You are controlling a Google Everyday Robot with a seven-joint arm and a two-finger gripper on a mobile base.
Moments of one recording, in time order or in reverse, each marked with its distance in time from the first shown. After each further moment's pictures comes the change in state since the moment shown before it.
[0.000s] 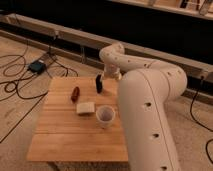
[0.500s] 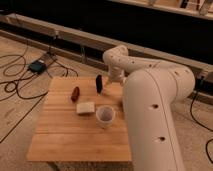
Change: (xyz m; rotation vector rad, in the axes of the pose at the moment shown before) arm 0.026 -0.039 0.001 0.078 0.068 -0.009
